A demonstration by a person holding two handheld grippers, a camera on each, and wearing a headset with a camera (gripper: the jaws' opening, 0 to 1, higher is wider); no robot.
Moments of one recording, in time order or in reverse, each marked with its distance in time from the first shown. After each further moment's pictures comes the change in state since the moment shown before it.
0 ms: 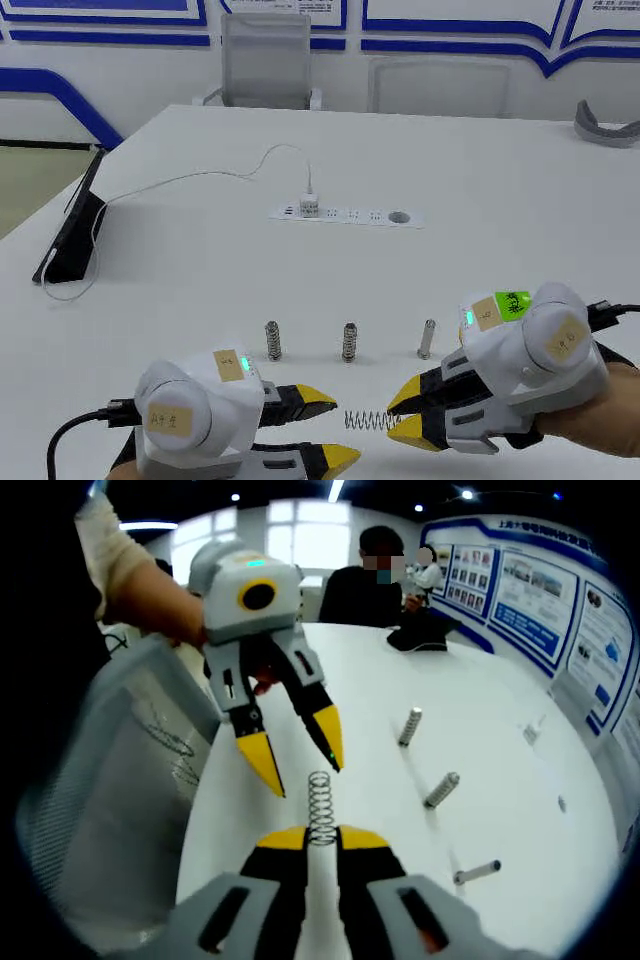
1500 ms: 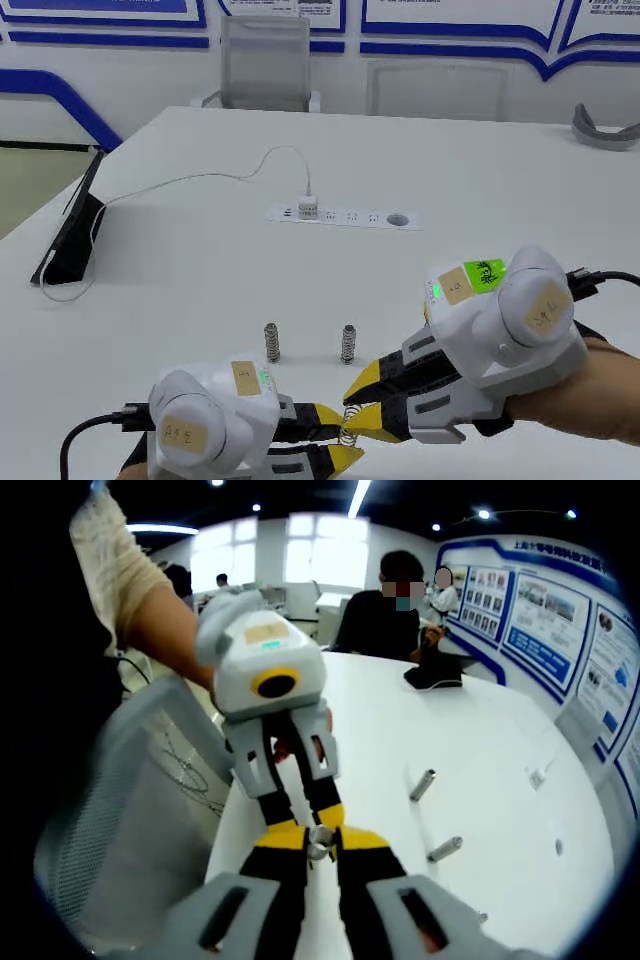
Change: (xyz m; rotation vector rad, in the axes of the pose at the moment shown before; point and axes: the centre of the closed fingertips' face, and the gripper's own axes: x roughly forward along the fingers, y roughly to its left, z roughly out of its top) left arm 0.004 -0.009 0.003 0.058 0.009 -0.038; right arm -0.004 0.013 0.059 -0.052 -0.084 0.030
